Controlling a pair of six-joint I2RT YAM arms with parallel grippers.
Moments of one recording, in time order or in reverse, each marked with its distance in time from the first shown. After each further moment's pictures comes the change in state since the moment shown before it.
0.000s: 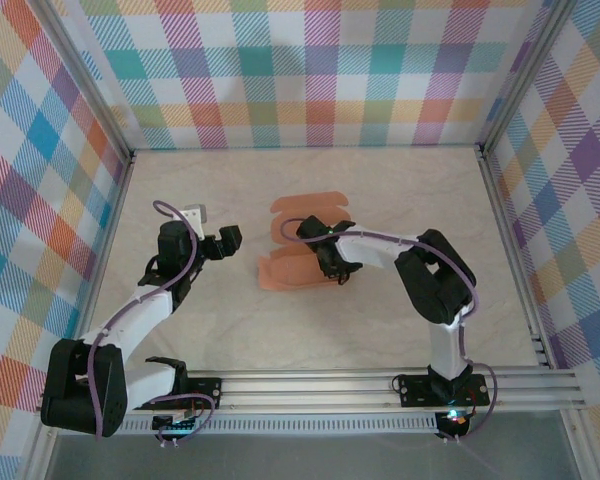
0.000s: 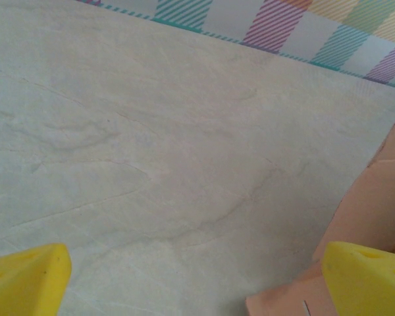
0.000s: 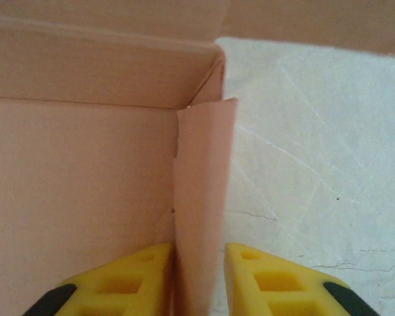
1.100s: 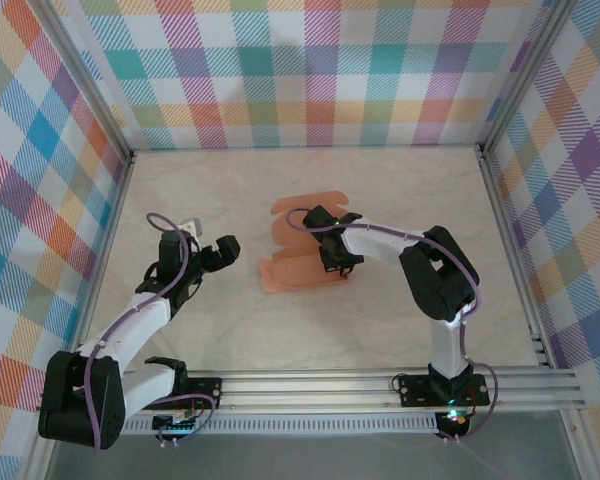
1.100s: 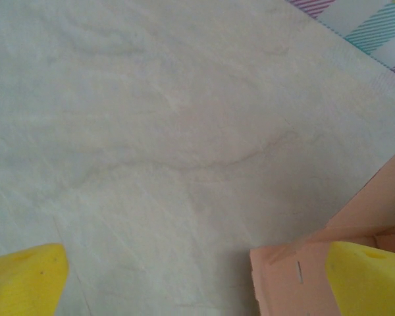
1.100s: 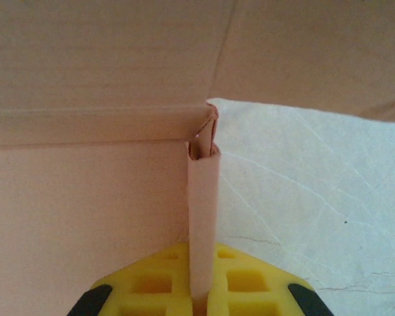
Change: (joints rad) left arm -0.001 -0.061 -0.040 -0.176 0.003 -0.233; right arm -0.062 0.012 0.032 0.012 -0.077 0.001
